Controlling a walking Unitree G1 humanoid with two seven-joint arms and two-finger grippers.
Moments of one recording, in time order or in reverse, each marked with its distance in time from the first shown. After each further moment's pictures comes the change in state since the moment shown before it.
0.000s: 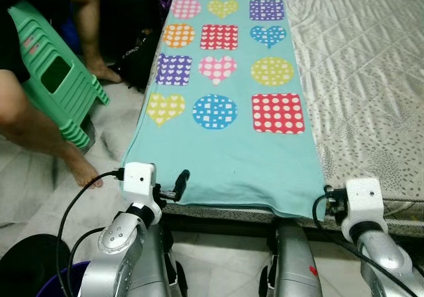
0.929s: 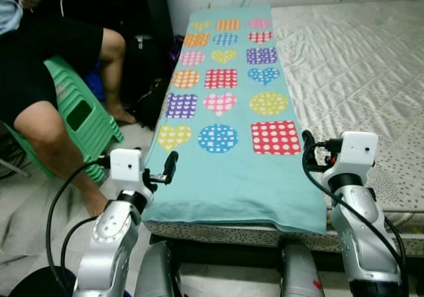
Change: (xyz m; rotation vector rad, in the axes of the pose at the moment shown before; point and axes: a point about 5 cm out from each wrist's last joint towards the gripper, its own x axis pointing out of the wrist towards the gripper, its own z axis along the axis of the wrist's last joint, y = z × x) left arm 0.011 0.010 0.024 0.015 -0.107 0.067; right arm 0.041 0.019 0.057 0.235 -0.248 -0.060
